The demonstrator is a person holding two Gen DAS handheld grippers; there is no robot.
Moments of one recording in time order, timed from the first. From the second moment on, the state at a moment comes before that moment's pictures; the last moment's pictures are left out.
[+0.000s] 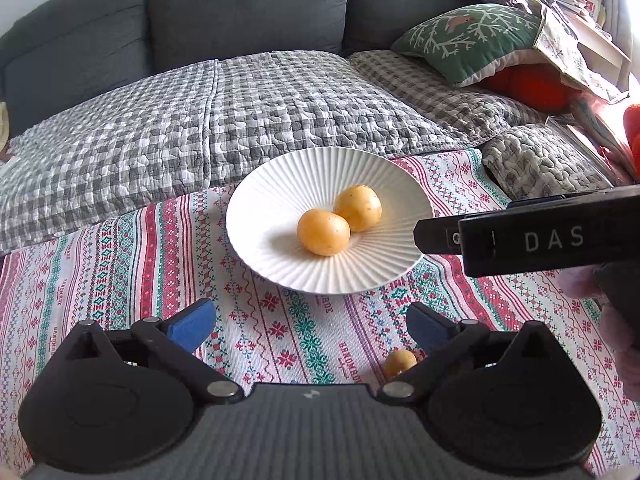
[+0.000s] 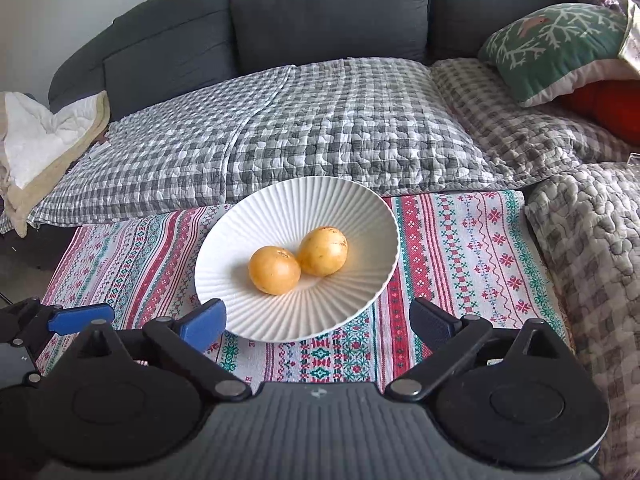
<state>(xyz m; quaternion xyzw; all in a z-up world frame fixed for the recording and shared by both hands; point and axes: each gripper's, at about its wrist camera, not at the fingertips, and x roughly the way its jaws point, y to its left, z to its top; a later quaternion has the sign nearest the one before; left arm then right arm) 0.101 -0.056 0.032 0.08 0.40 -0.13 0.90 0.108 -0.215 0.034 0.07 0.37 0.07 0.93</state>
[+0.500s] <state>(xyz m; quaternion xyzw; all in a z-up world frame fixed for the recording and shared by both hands) 0.048 -0.035 0.019 0.07 0.44 -0.10 0.89 0.061 -0.200 0.009 0.05 0.40 0.07 0.91</state>
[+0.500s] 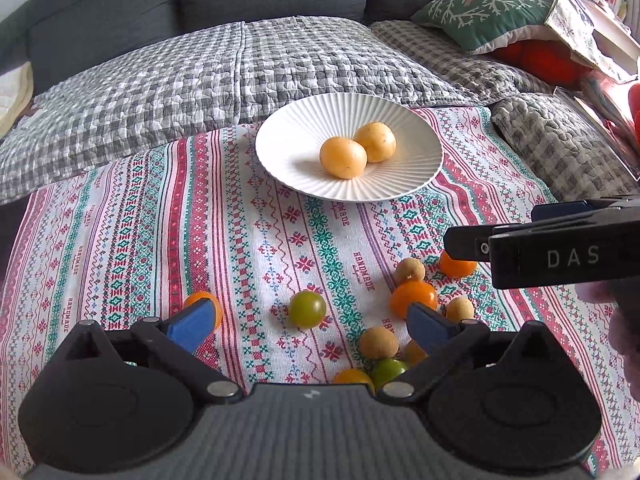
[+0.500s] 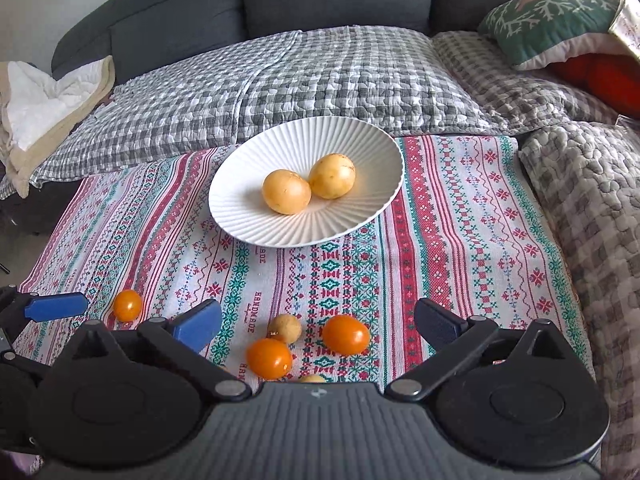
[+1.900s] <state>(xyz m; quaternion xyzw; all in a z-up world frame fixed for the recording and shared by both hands) -0.003 0.002 -0.026 0.09 0.47 -0.26 0.84 0.030 -0.166 -0.039 0.04 0.49 0.18 0.85</state>
